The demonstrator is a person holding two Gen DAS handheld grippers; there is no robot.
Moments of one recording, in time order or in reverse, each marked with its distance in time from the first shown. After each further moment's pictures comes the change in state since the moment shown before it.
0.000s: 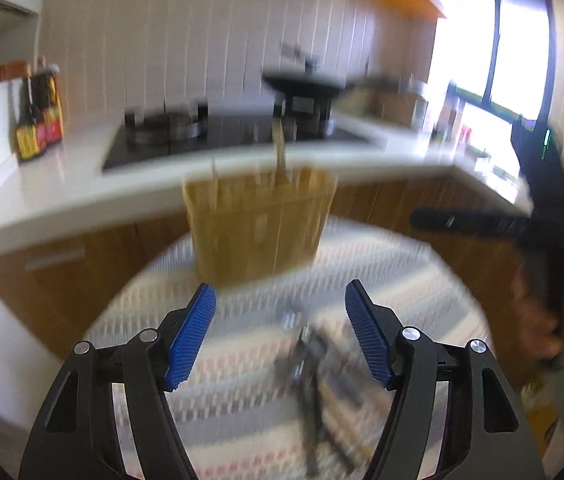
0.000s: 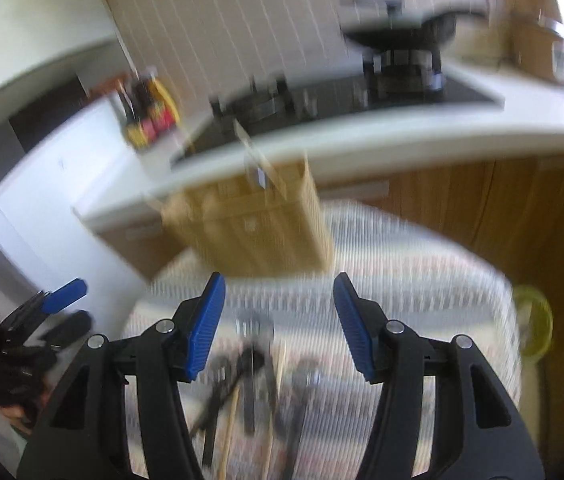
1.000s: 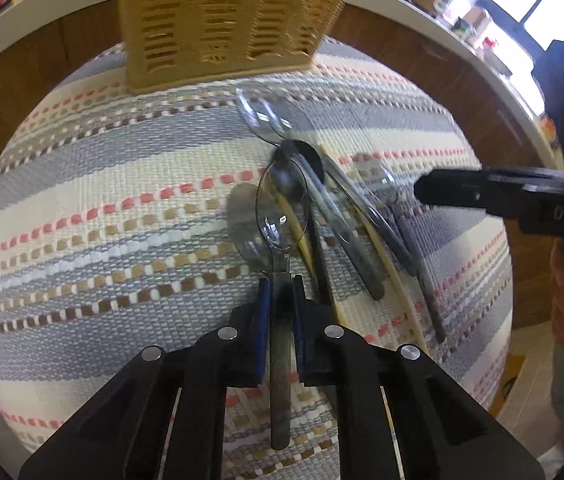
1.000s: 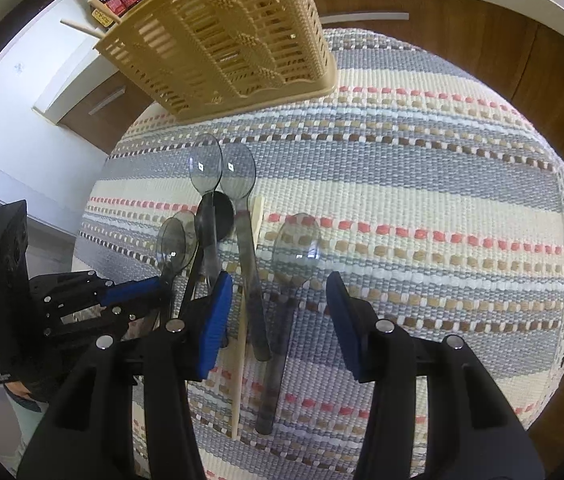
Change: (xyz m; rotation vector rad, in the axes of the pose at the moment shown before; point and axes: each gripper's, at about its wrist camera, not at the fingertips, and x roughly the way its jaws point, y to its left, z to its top) left arm 0.116 0.010 -0.072 -0.139 0.456 -0.138; right arm 0.095 -0.013 -0.067 -0.010 0.378 -0.019
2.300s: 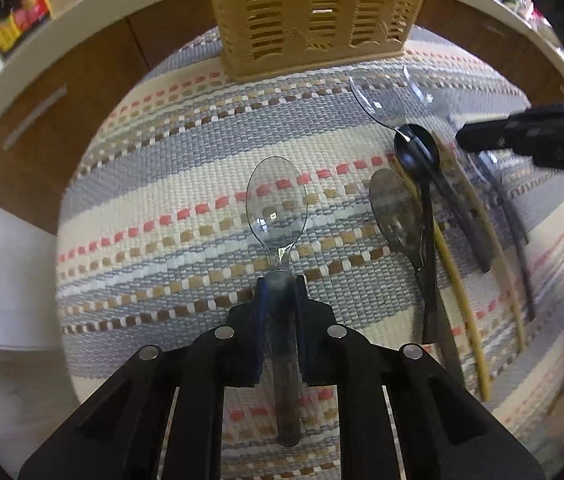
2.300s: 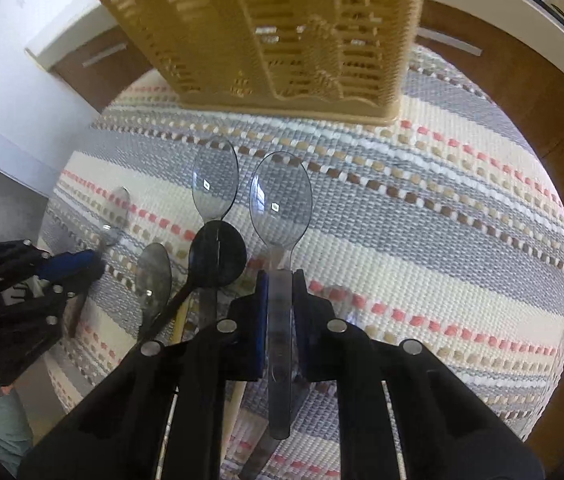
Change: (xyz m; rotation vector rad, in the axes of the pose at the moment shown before) left arm -0.005 0.028 0.006 0.065 0.074 0.318; right arm 0.045 0.039 0.053 -0.188 0.053 -0.090
